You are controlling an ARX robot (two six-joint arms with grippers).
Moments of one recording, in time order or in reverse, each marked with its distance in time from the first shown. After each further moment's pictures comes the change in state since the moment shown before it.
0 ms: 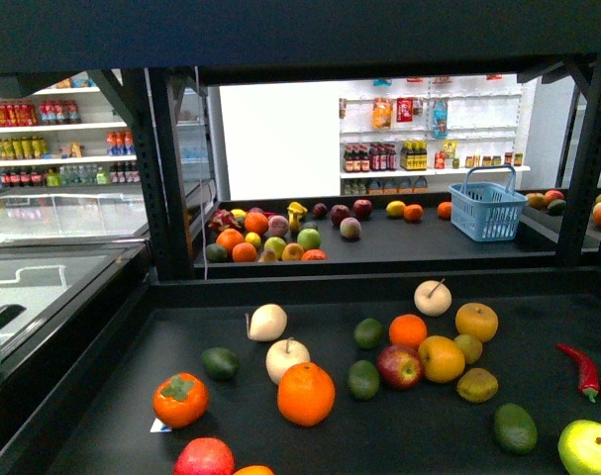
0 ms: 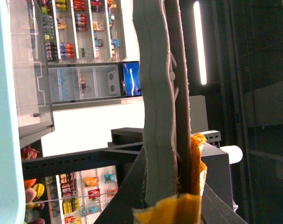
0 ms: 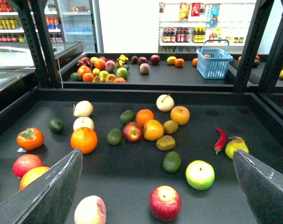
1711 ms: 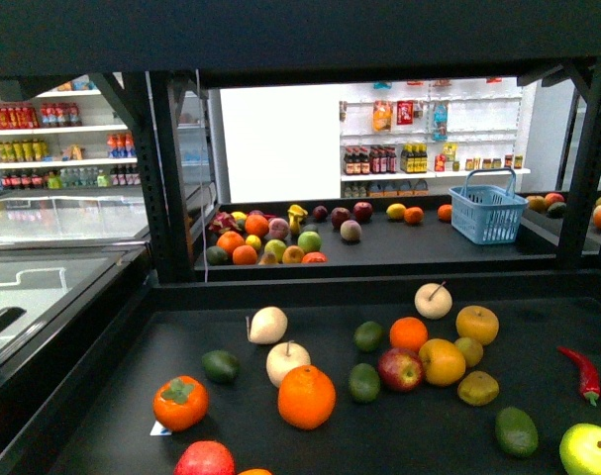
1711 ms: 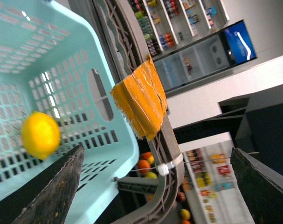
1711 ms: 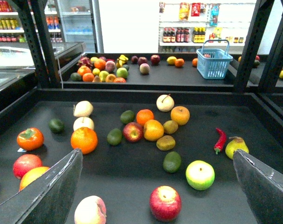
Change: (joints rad) left arm -0.002 -0.637 -0.297 -0.804 0.005 0.539; right arm -0.001 0.000 0.000 0.000 0.000 0.000
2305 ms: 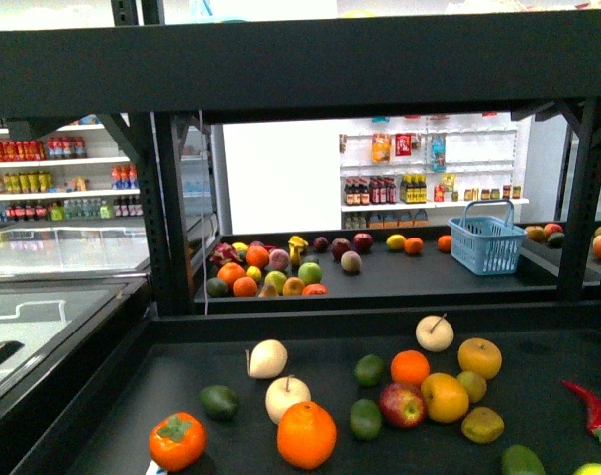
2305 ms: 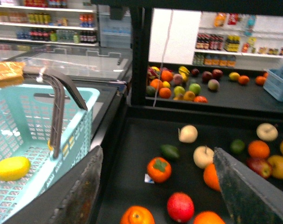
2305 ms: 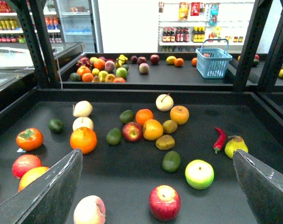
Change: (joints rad) left arm -0.397 -0.912 -0.494 -0.359 0.032 1.000; right arm 0.000 0.000 0.000 0.000 0.000 0.000
